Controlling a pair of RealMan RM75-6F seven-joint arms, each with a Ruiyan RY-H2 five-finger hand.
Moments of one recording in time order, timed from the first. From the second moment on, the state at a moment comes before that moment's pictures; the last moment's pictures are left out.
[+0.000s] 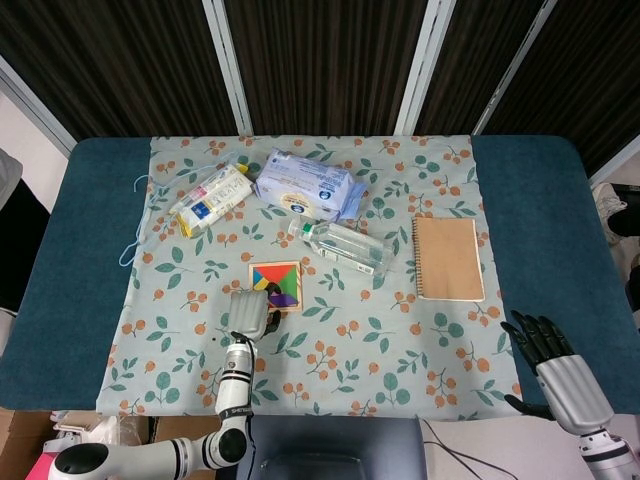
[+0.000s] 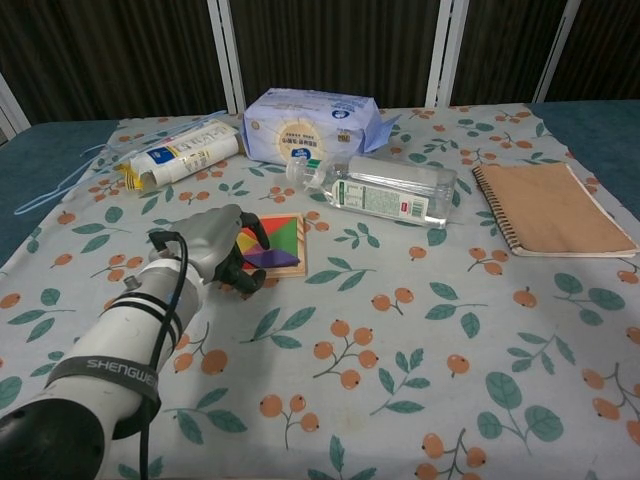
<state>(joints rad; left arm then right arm) -0.70 -2.12 -0.36 -1.22 0.88 1.20 0.64 0.05 -1.05 -0.09 -1.66 -1.76 1.50 0.01</state>
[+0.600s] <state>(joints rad) -0.70 -2.11 -0.34 -1.25 0.91 1.20 0.62 0.06 -1.05 -0.10 -1.66 -1.76 1.49 0.00</state>
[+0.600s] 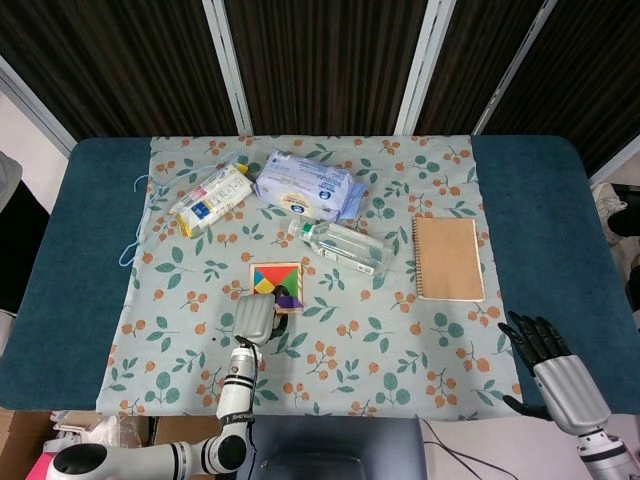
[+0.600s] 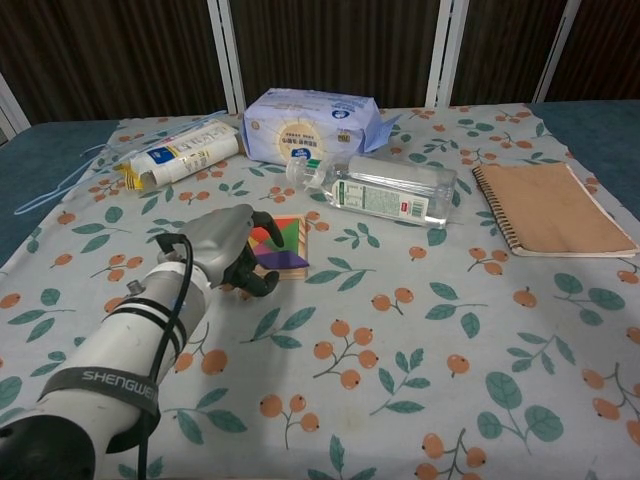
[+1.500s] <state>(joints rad) -0.73 -2.18 -0.33 -1.20 0.95 1.16 0.57 0.05 -1.03 -0.10 -1.65 -1.77 1.52 0.05</state>
